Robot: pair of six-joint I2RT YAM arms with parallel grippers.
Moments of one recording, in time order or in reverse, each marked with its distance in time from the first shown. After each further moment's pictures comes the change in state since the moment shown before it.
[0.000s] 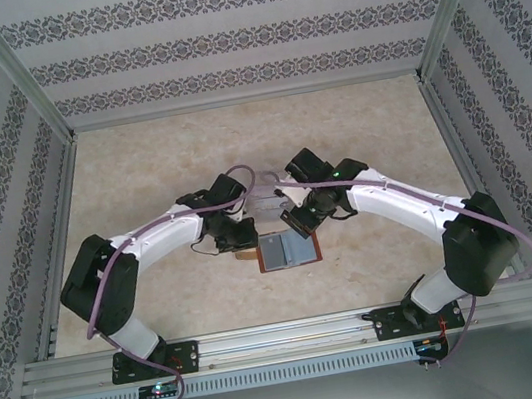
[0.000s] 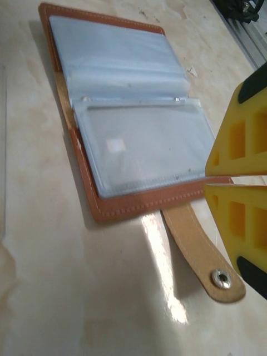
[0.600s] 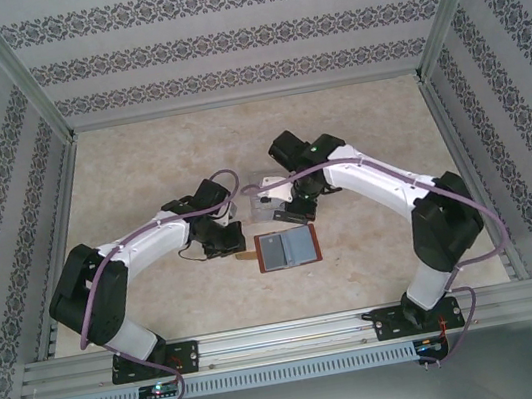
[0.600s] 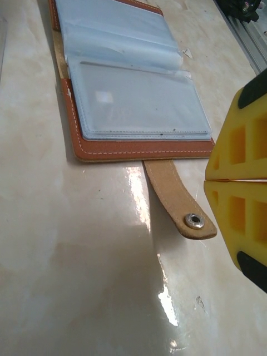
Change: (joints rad) left arm 0.066 -0.068 -0.087 0.007 0.023 -0.001; right arm -0.020 0.227 0.309 -0.239 -0.005 -0.534
